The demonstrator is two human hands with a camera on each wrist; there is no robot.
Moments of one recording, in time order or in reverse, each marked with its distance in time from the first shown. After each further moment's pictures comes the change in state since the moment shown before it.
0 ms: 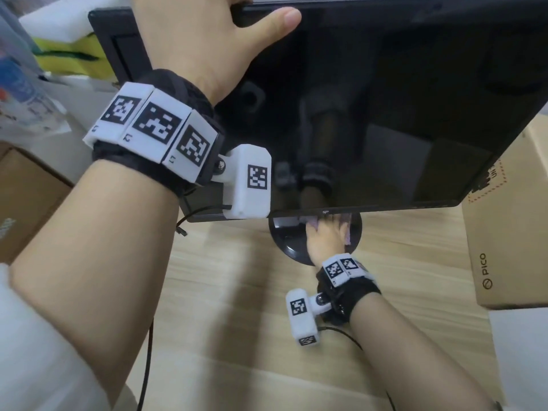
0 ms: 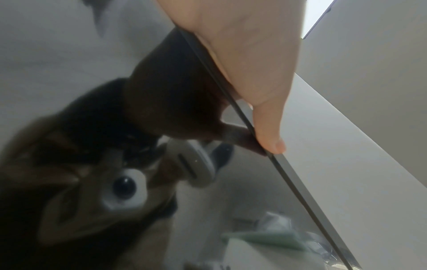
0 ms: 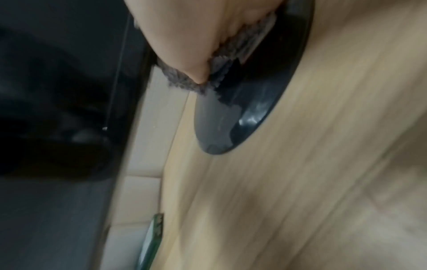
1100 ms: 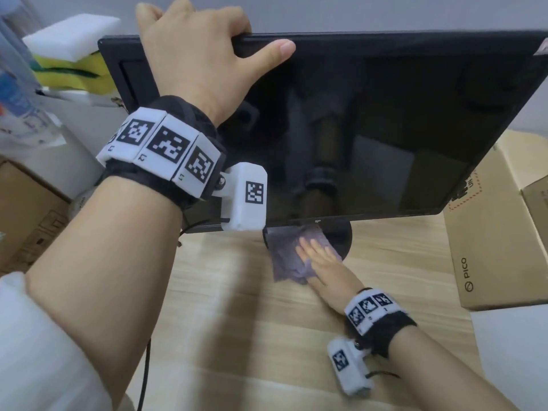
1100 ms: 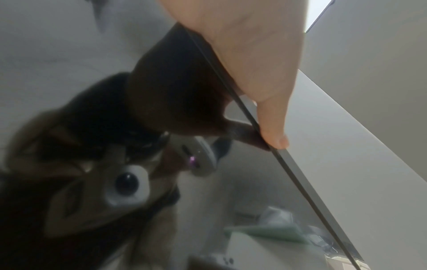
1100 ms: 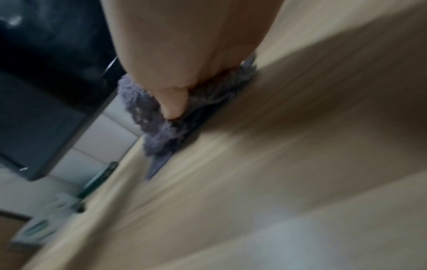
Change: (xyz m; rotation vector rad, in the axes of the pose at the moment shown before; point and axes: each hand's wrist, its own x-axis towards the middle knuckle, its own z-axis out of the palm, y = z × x) left_hand 0.000 0.003 -0.004 0.235 0.036 0.062; right_hand -0.036 0.045 -0.023 -0.392 -0.309 -0.583
